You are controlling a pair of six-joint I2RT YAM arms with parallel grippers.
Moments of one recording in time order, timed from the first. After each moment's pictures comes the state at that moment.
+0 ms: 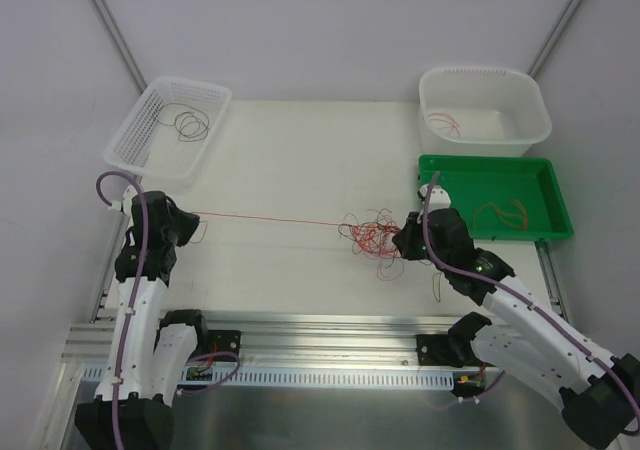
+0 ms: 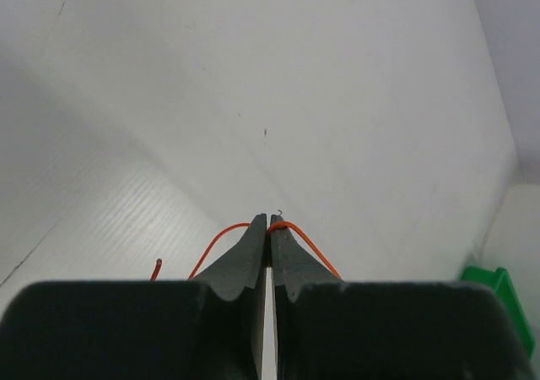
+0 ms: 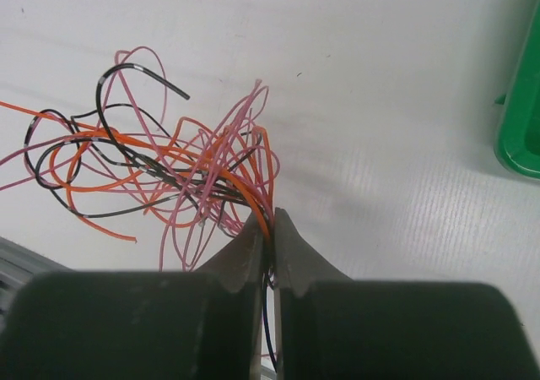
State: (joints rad) left arm 0.10 0.71 0.67 -0.60 -0.08 -0.89; right arm 0.63 0.79 0.58 -0.39 0.13 0.48
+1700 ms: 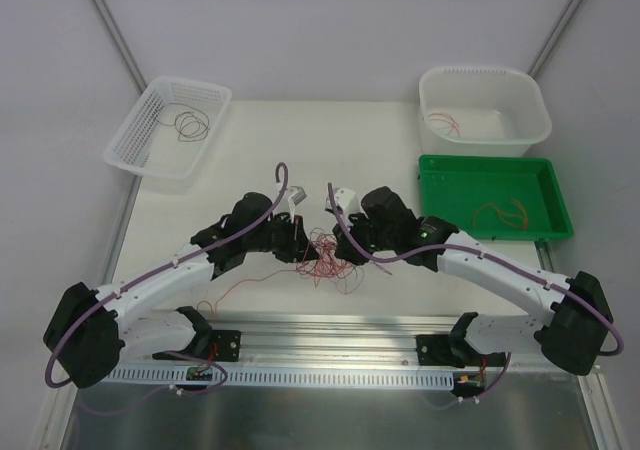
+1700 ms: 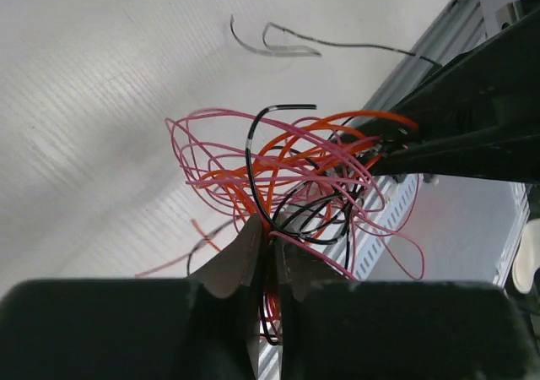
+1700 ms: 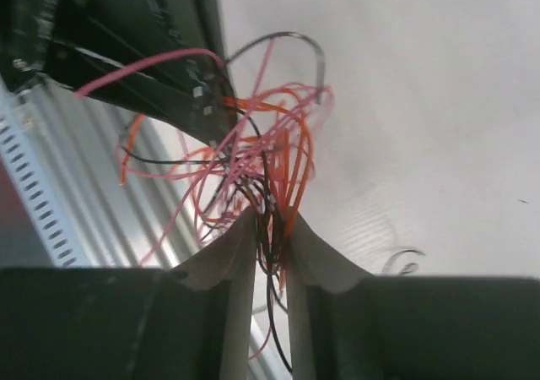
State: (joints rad) left arm -0.71 1.11 0.65 -0.13 0.45 -0.56; right arm 0.91 1.23 0.92 -0.42 -0.30 0.00
